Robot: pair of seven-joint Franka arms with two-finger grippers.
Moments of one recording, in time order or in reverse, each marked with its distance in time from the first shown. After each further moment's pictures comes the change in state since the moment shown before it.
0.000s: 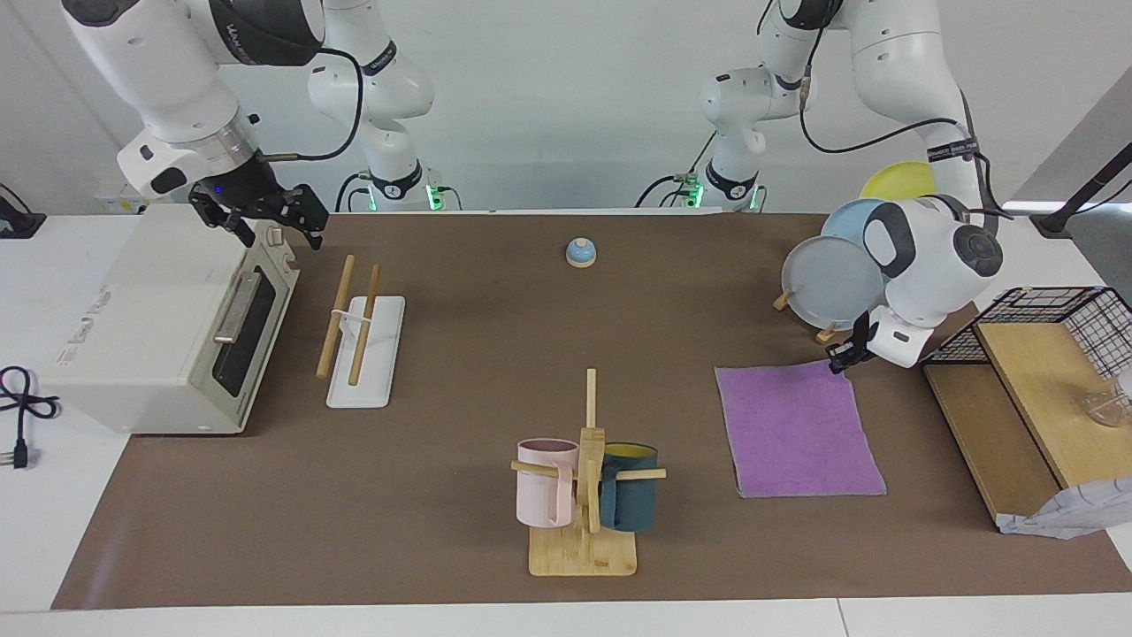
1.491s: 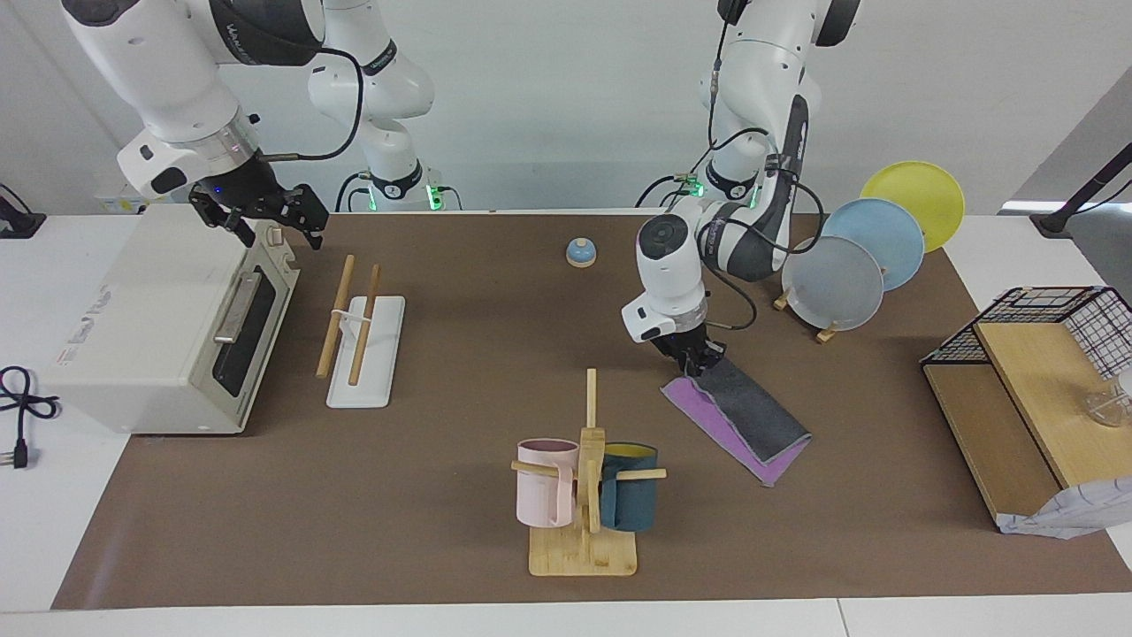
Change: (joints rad) left arm -0.521 0.082 0.011 0.017 0.366 0.048 -0.099; right arm 0.000 0.000 0.000 0.000 0.000 0.000 0.000
